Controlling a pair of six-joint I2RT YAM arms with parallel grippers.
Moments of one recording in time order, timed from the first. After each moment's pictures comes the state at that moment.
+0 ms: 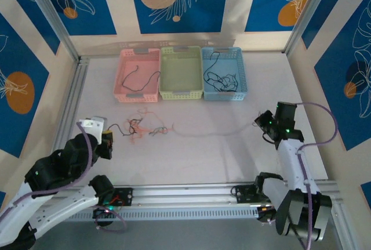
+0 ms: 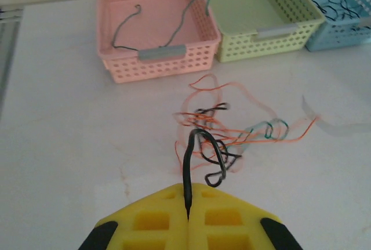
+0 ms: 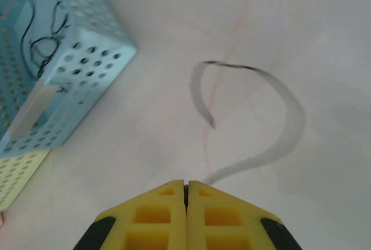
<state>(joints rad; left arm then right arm) -0.86 0.43 0.93 -1.13 -0.54 -0.40 -0.20 0.92 0.57 -0.50 -0.17 0.70</state>
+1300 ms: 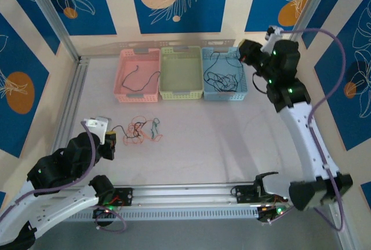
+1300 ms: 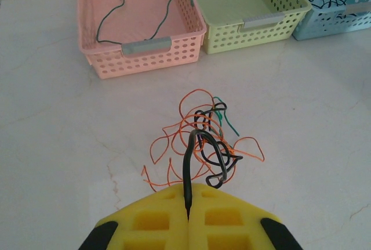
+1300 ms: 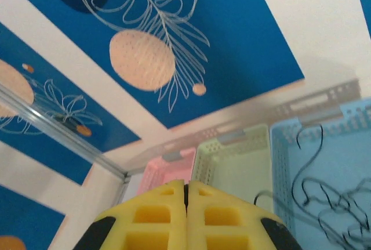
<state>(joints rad) -0.86 0.46 0.92 -1.11 -0.47 -0.39 0.19 1.26 1.45 -0.33 -0.13 0.62</state>
